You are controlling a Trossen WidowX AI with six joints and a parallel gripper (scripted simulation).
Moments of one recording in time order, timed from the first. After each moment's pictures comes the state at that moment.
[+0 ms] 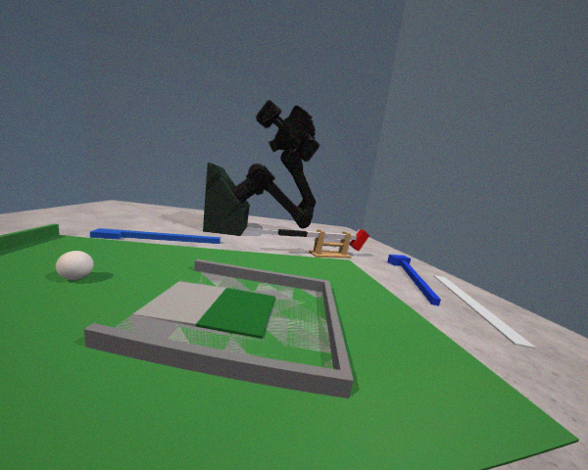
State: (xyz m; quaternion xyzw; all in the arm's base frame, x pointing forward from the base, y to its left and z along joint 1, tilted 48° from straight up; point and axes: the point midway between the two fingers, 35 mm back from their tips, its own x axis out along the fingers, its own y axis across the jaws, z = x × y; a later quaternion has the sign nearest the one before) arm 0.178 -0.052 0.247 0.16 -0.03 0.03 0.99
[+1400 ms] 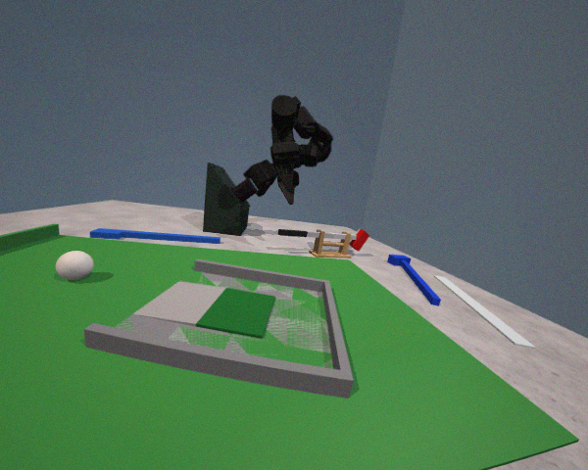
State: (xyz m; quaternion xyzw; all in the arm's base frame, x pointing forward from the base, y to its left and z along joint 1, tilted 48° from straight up) arm 0.220 0.067 0.158 -0.18 0.15 0.53 0.81
